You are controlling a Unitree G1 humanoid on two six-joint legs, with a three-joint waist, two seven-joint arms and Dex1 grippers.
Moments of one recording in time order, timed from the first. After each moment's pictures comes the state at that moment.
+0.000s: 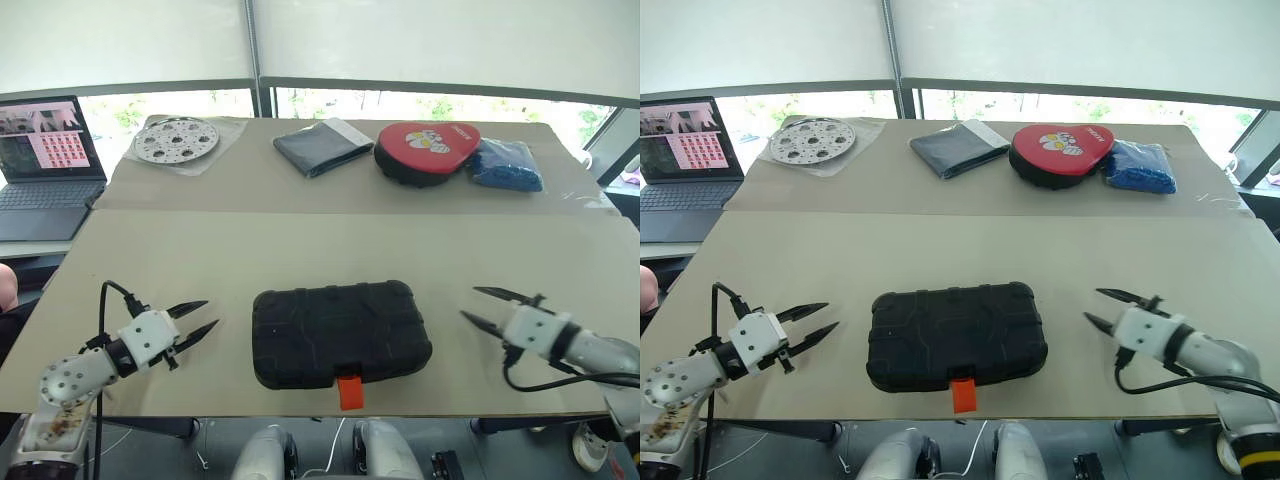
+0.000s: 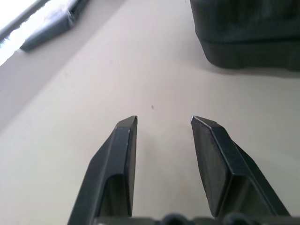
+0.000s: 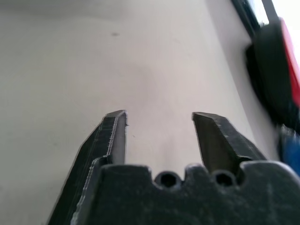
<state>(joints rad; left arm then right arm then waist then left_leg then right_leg) 0.14 0.77 0.19 0.07 -0.24 -0.27 -0.94 0.10 -0.91 -0.15 0.19 0.16 -0.42 0.78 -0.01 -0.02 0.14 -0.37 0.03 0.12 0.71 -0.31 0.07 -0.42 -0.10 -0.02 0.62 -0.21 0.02</state>
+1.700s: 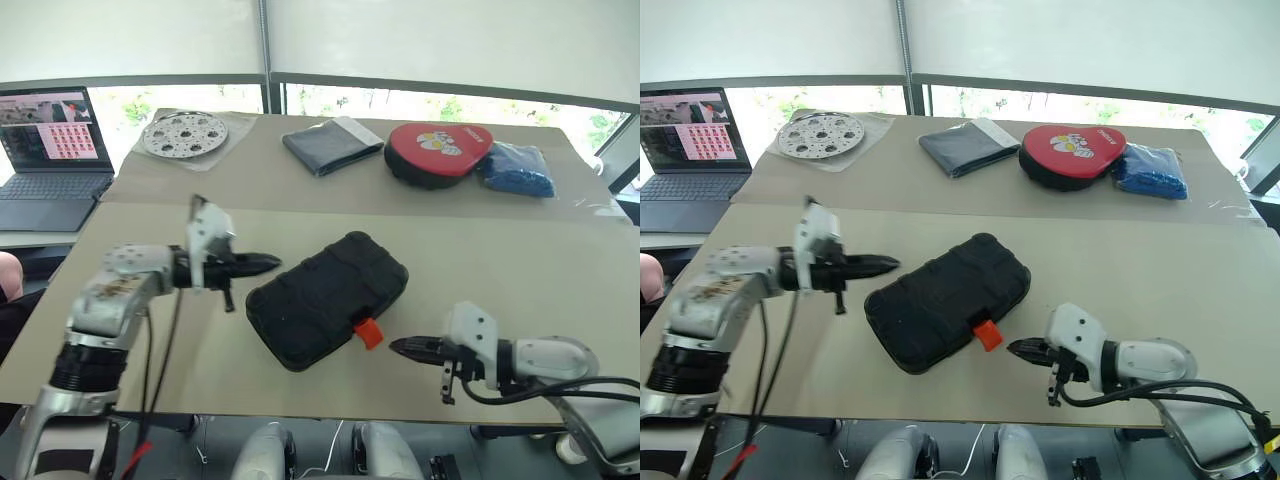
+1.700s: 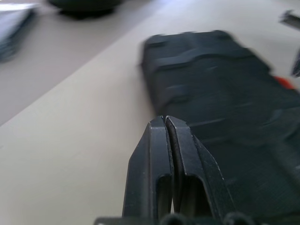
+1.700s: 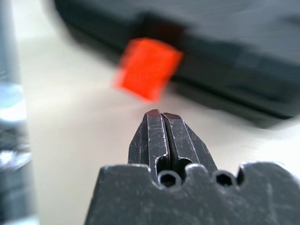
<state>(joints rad) -0.46 0.68 -0.07 -0.09 -0.43 0.48 -1.15 0.09 -0.82 0.05 -0.60 0.36 0.46 0.91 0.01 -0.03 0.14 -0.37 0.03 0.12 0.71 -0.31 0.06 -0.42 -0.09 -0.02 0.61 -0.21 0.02</state>
